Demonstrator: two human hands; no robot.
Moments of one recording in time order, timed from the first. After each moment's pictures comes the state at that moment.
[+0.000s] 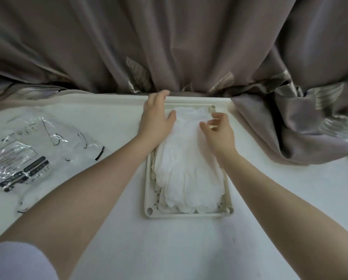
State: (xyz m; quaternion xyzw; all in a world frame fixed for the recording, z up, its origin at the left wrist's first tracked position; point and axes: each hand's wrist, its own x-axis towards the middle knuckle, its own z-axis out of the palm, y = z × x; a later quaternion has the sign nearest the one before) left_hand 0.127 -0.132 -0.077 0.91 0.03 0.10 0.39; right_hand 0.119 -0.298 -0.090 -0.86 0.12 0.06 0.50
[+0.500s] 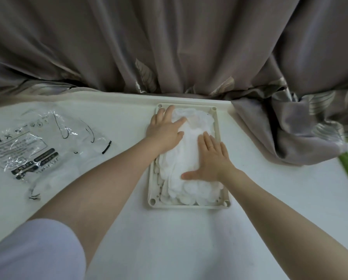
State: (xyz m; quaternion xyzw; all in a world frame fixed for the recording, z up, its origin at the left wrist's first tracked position) left_hand 0.111 -0.136 -0.088 0.99 -0.04 -0.11 0.10; right_hand 0.068 -0.303 -0.092 -0.95 -0.13 0.26 0.06
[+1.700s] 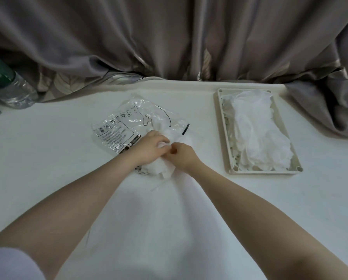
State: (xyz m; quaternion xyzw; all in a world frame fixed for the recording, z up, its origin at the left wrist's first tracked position) left_hand -0.038 0.100 -0.088 0.92 0.02 -0.18 0.34; right_hand -0.036 -0.035 -0.100 -0.88 -0.04 0.27 0.38
